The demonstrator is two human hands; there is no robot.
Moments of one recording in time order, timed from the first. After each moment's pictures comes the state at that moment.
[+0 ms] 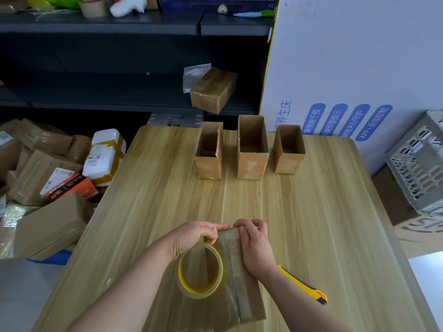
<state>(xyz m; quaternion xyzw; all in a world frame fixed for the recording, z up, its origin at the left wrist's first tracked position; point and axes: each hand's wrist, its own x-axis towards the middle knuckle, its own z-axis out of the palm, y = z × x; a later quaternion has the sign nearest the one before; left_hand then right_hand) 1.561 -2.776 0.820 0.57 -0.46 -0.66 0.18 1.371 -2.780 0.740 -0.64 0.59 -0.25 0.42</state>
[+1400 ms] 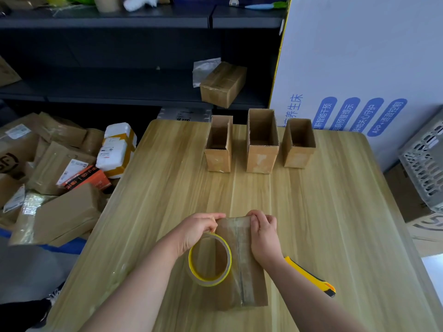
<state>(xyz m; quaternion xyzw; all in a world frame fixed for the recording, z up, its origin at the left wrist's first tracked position) 1.566 -2.753 0.819 0.64 -0.40 -0.62 0.24 1.381 -2.776 0.743 -0.58 0.63 -0.26 0.45</state>
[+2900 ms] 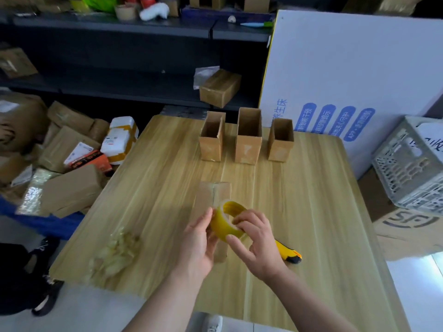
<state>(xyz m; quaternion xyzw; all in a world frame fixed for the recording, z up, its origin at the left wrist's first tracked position) 1.459 -2.641 0.829 0.52 0.02 -0.58 0.63 1.316 -2.667 0.801 -0.80 0.40 -0.35 0.27</state>
